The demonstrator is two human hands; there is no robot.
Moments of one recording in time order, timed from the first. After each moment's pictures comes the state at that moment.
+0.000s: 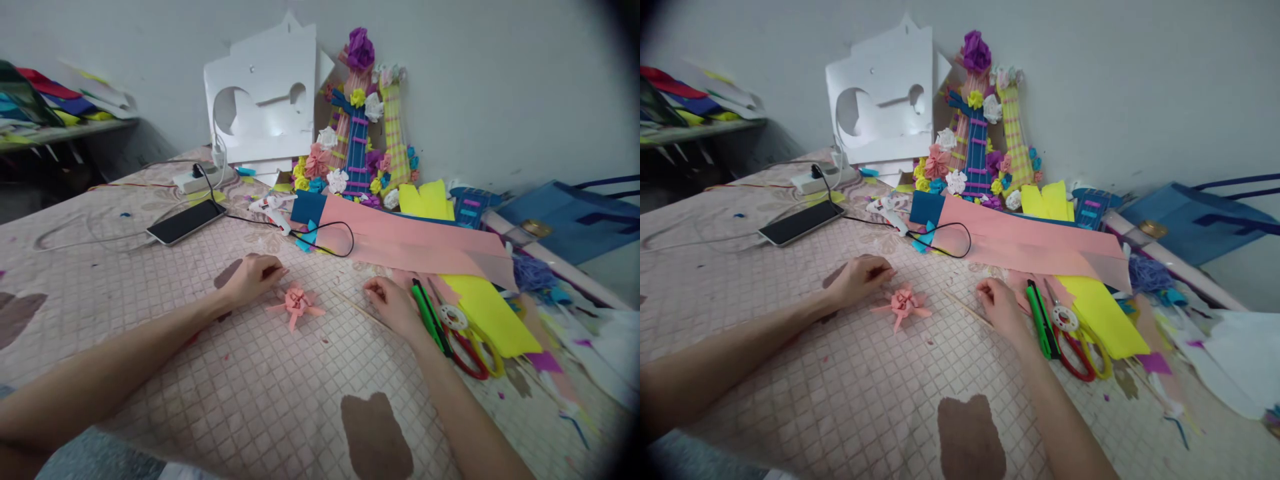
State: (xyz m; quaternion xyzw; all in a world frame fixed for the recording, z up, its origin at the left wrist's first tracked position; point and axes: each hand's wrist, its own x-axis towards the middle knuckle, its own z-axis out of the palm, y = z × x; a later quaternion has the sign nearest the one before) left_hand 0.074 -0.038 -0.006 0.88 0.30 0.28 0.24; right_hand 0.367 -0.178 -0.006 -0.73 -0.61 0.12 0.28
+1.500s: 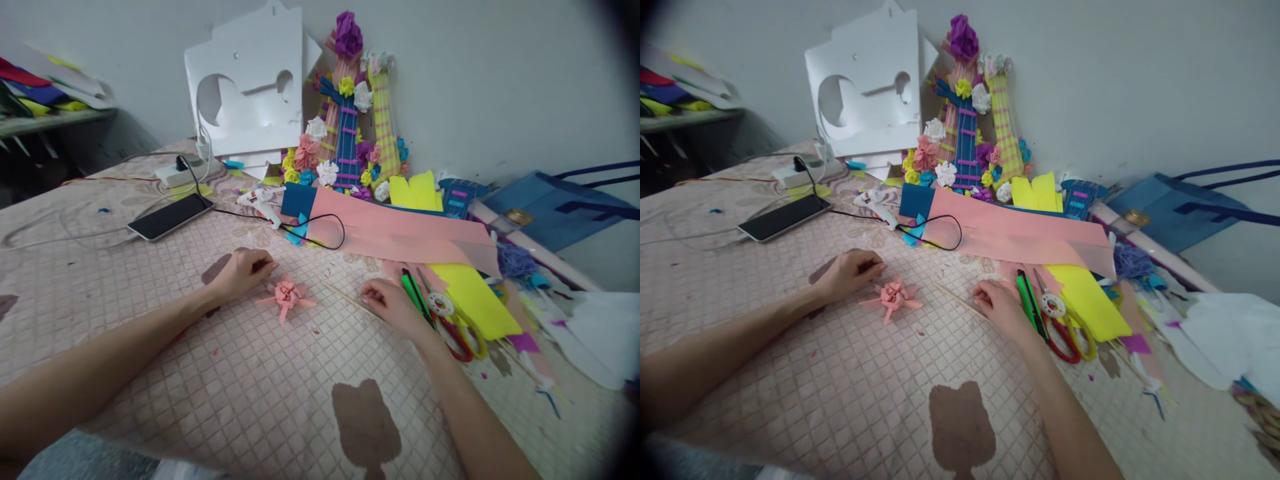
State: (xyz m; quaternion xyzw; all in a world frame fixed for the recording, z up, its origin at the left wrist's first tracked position) left_hand 0.076 -0.038 -0.009 0.88 0.31 0.27 0.25; right_hand 0.385 -0.201 -0.003 -0.69 -0.67 0.17 0.22
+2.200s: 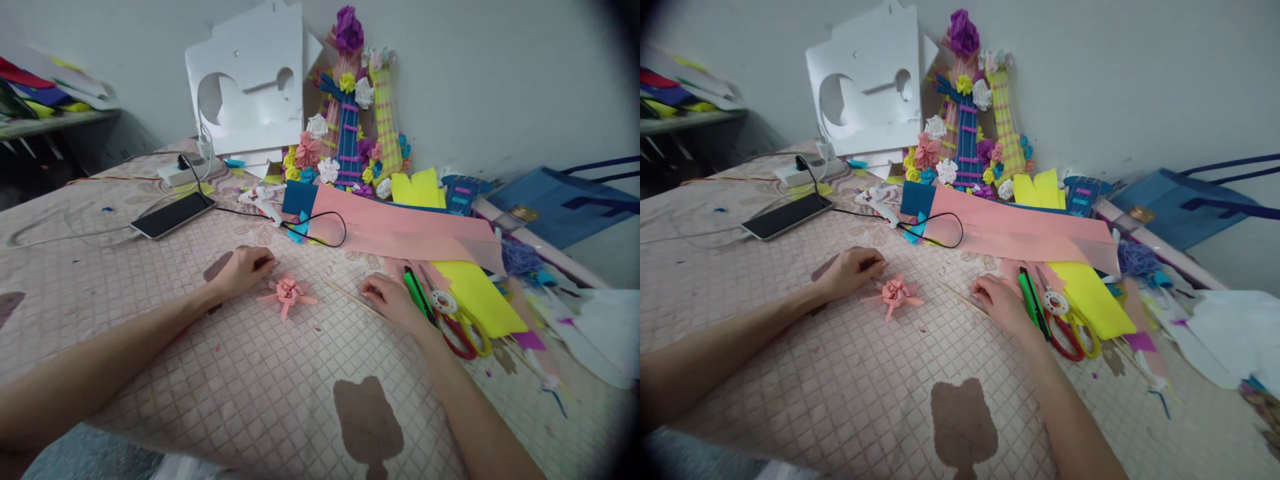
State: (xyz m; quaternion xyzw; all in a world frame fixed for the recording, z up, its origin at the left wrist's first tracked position) left_hand 0.076 -0.037 -0.010 0.88 0.31 0.26 0.24; right_hand 0.387 -0.195 -0.006 -0.65 -0.71 0.15 0.22
